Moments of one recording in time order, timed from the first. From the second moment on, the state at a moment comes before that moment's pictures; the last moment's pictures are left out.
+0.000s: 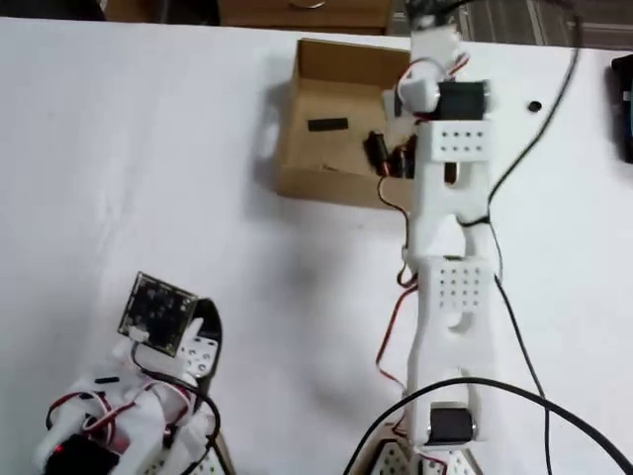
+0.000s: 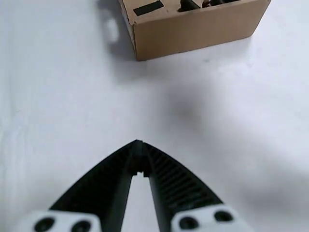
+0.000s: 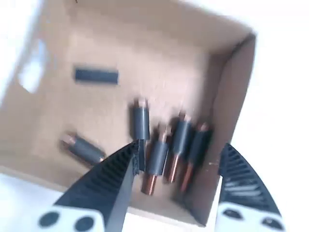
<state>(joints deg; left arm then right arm) 14.9 -102.9 61.1 88.7 2.6 -5.8 52.3 -91.5 100.0 10.9</state>
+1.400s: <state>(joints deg) 0.6 -102.9 95.9 68.6 2.6 -0.4 -86.8 69.9 76.2 17.4</state>
